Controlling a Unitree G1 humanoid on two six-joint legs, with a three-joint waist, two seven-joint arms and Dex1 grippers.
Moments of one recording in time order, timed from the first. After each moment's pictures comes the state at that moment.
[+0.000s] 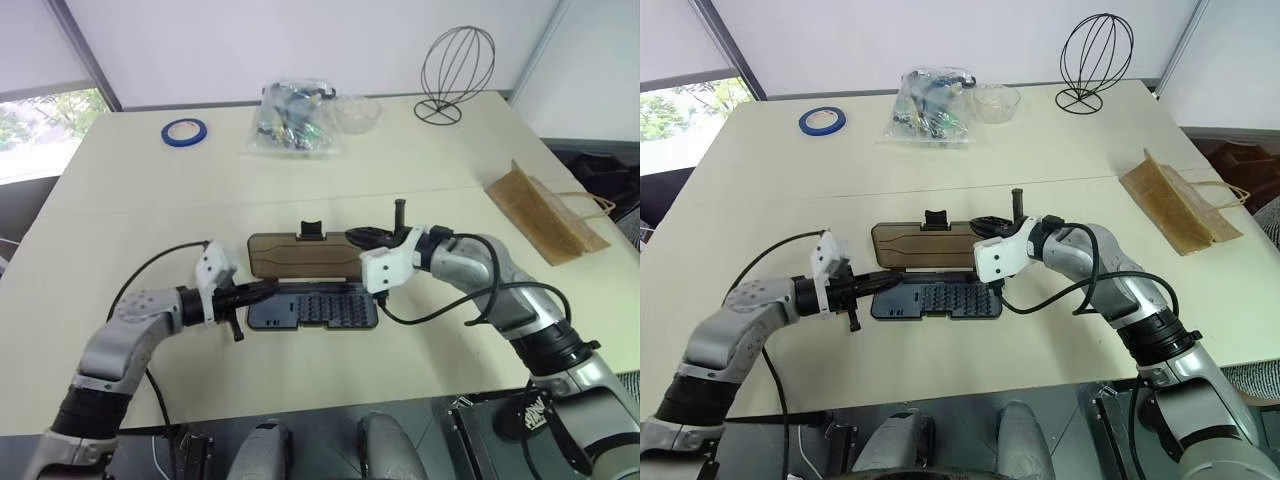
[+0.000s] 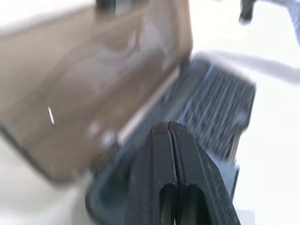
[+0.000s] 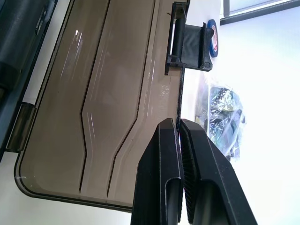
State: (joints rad) left arm -0.24 0.61 0.01 -0.16 -0.54 0.47 -0.98; right arm -0.58 -0.67 0.34 -0.01 -0.51 -0.30 0.67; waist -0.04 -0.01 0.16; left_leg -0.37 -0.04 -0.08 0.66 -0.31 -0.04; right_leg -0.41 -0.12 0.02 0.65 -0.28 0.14
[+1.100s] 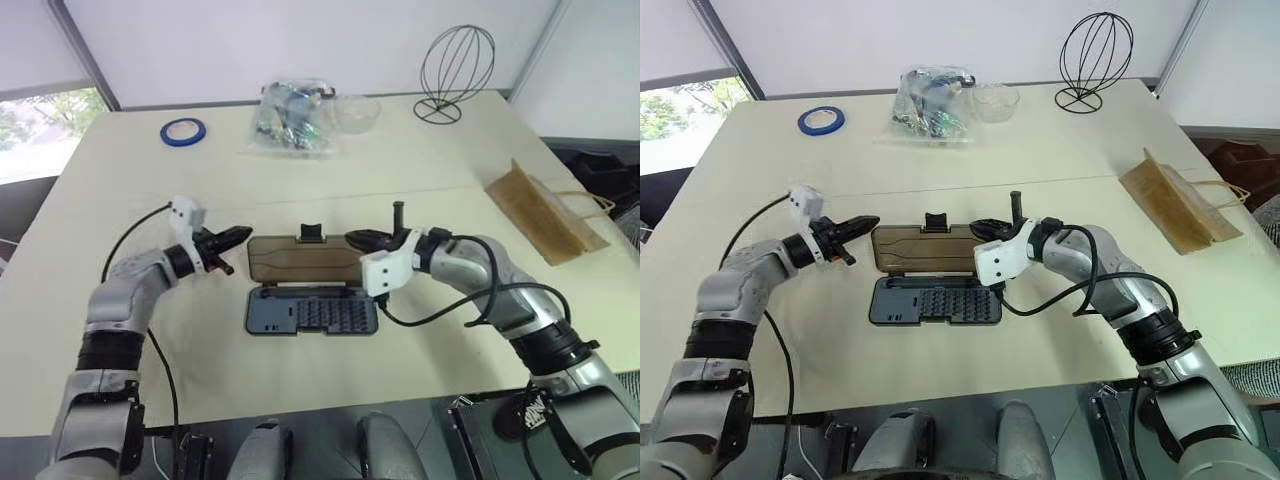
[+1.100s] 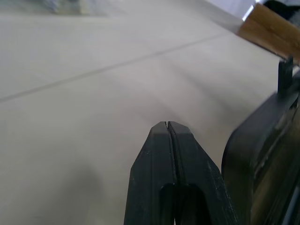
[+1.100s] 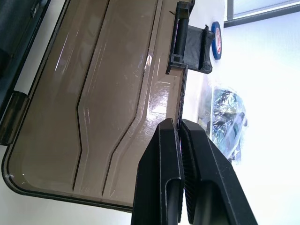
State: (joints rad) left arm -0.52 0.52 0.08 0.36 -0.46 0.41 -0.91; right arm -0.58 -0.67 0.34 0.00 -0.53 -0.34 0.66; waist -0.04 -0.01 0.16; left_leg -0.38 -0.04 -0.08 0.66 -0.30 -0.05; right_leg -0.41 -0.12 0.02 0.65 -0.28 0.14
